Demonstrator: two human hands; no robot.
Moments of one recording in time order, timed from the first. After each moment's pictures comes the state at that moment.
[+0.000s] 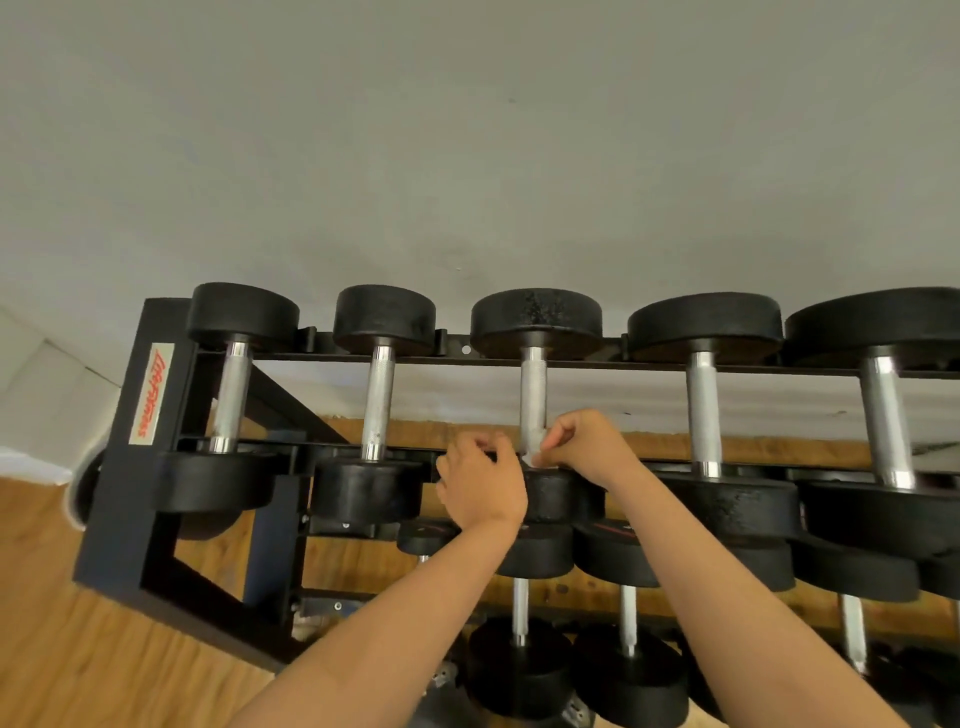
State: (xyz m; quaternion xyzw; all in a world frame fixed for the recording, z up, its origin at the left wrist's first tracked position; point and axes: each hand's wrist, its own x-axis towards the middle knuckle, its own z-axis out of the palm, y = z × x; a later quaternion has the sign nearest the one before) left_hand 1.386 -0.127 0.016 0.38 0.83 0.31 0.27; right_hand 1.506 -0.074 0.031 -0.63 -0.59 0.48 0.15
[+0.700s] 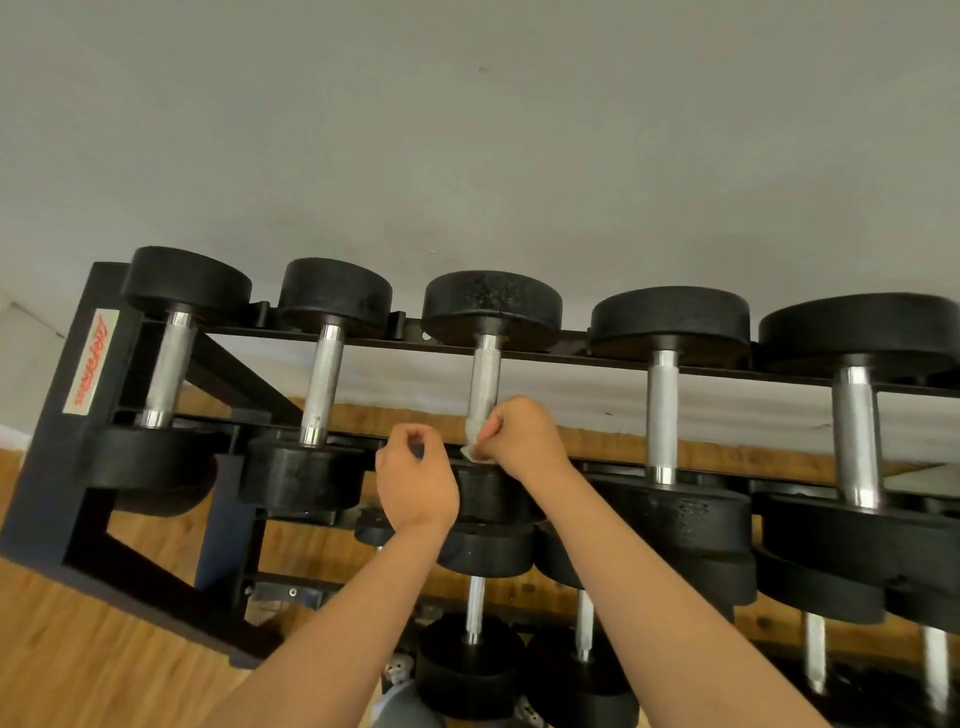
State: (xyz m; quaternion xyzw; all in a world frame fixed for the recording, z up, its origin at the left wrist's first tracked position) left_hand 1.393 -0.127 -0.003 0.29 0.80 0.44 0.29; right_hand 1.493 -0.064 0.022 -0.64 -0.65 0.40 0.09
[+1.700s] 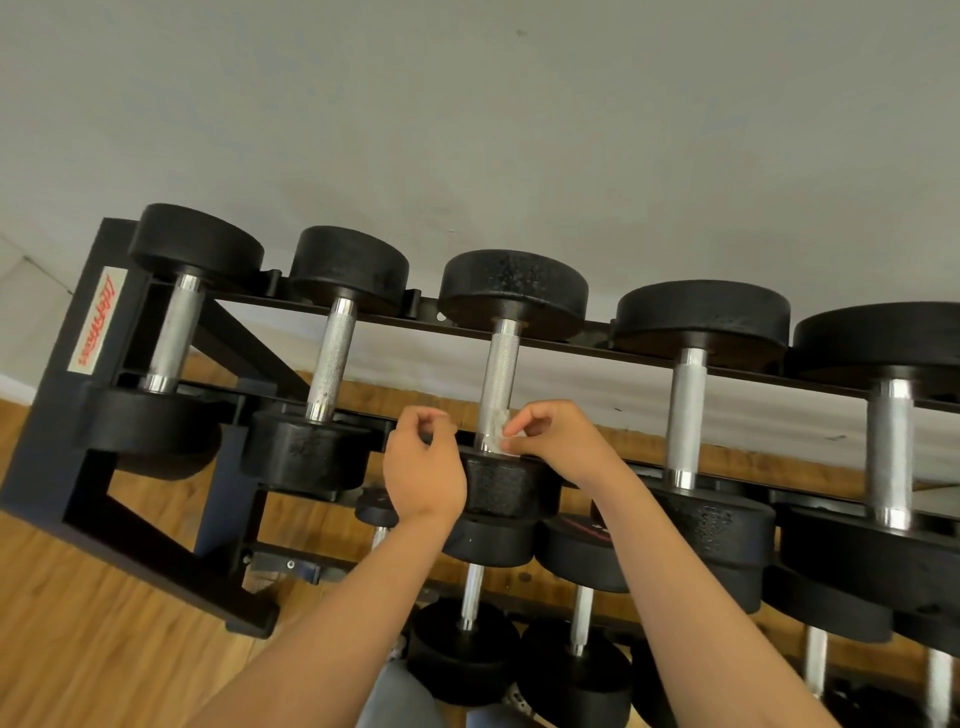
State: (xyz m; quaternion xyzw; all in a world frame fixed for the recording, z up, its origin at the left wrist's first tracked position) left_hand 1.396 -0.130 0.003 0.28 0.78 0.48 0.30; right_hand 1.531 -0.062 0.002 -0.54 -0.60 0.56 0.17
